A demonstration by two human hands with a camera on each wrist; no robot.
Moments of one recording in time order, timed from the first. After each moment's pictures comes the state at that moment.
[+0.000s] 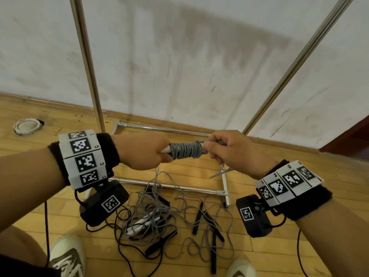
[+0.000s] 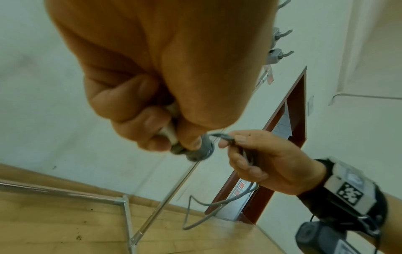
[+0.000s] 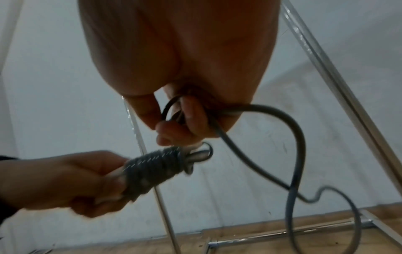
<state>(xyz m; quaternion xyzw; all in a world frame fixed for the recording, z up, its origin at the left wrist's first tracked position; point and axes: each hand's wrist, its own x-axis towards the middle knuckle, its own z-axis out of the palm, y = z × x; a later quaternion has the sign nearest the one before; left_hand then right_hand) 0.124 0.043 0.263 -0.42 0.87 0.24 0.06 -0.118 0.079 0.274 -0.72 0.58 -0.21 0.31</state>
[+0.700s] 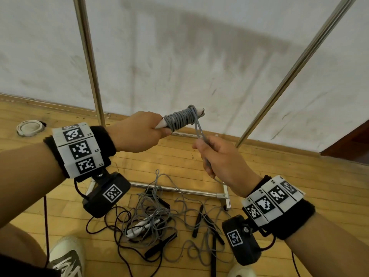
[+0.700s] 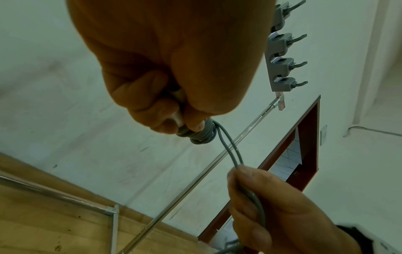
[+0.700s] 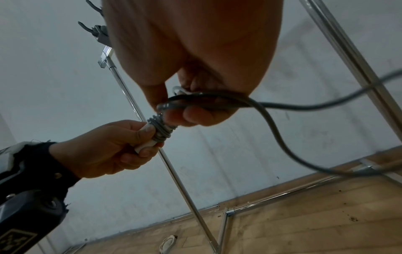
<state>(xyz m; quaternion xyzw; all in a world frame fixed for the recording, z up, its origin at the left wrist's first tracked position) 0.132 0.030 0.278 -0.53 0.79 0.27 -0.14 -0.085 0.103 0.263 -0.62 0.55 -0.37 0.42</state>
